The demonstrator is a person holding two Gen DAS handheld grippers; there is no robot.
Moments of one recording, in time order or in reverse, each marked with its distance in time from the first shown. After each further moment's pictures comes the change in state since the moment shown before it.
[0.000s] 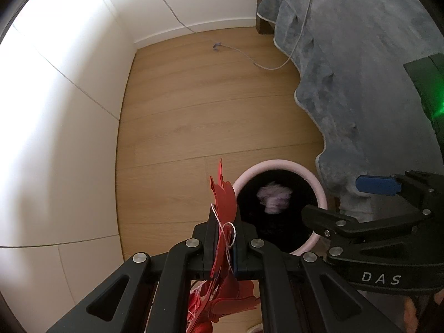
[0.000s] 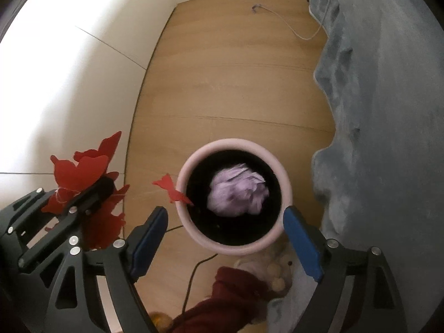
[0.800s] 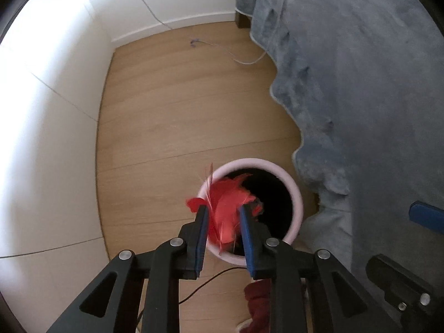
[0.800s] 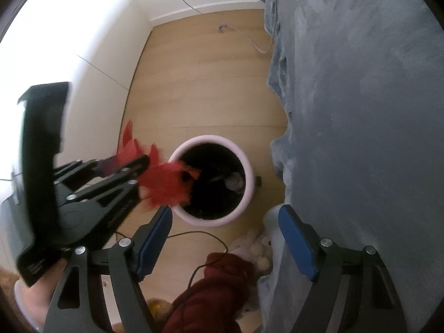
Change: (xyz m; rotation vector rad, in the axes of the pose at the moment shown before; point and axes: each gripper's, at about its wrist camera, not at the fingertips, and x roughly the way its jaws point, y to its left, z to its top) left arm 0.006 -0.026 0.010 0.044 0.040 -0.096; right arm -0.088 -0.001 -0.050 0.094 -0.101 -0.112
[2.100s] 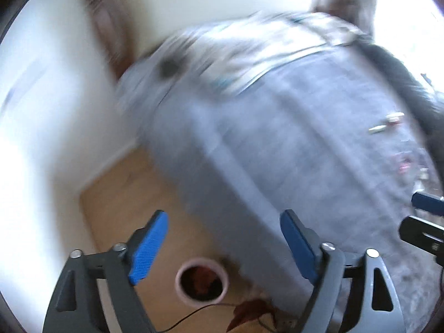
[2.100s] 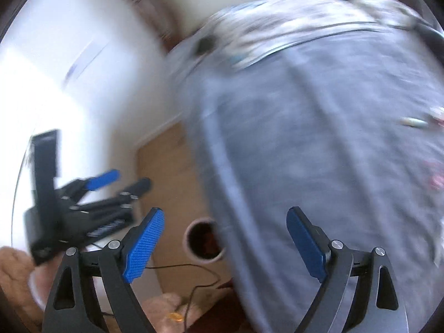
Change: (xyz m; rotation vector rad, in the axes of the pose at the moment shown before) left arm -0.319 -0.214 0.088 0.560 -0.339 -0.177; right arm -0.321 -0.143 -0.084 0.505 -0.445 0.004
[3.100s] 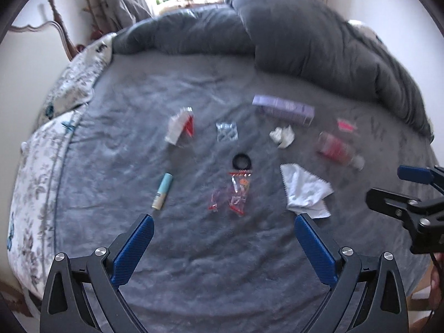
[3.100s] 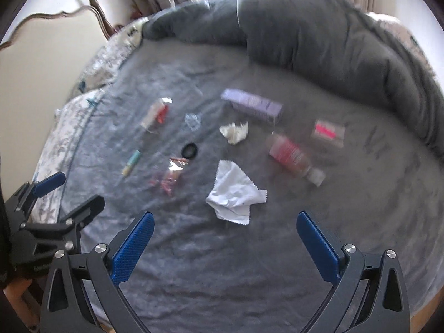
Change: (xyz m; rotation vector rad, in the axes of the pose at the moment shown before) left arm 0.060 -0.385 0.097 0.917 0.010 -0.453; right arm -0.159 -0.298 -0.081 0.892 -0.259 -0.532
